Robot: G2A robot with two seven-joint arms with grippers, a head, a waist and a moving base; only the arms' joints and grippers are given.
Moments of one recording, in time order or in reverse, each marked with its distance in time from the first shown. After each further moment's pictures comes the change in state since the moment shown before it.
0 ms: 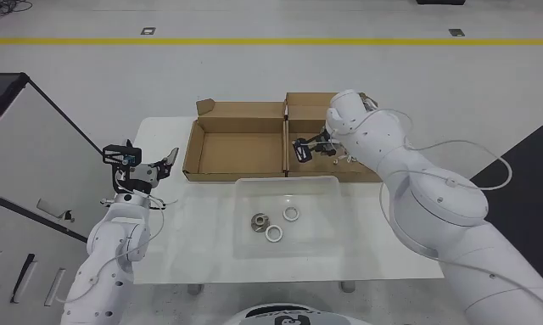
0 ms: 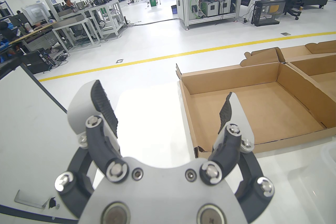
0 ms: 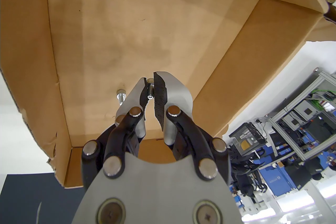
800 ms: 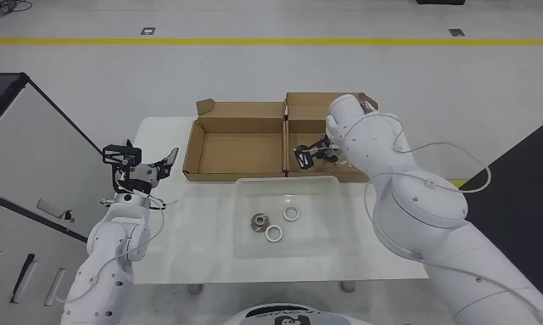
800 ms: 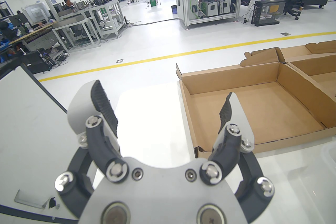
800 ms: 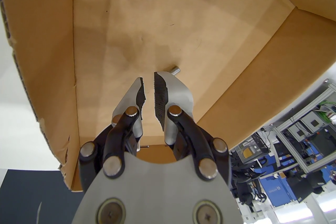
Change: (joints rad) left arm 0.000 0.000 0.000 0.000 0.000 0.000 0.000; right arm 0.002 -0.102 0.000 0.201 -0.210 0.000 -0.221
